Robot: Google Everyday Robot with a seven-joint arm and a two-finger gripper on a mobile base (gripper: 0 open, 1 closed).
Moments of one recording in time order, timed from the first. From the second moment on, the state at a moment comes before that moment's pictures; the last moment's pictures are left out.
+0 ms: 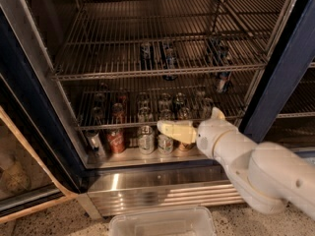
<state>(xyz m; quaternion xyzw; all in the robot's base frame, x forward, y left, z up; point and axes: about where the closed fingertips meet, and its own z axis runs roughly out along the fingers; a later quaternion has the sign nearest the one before) 0.535 -0.084 0.802 -0.13 0.78 0.21 0.58</state>
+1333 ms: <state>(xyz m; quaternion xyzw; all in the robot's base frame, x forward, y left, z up) 0.546 -0.053 0.793 -0.06 0.74 0.22 0.63</state>
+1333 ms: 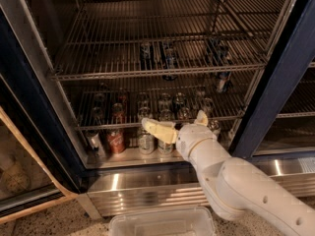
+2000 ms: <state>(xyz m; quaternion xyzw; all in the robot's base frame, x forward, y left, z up) 0.581 -0.050 0.791 -0.04 0.70 0.16 0.70</state>
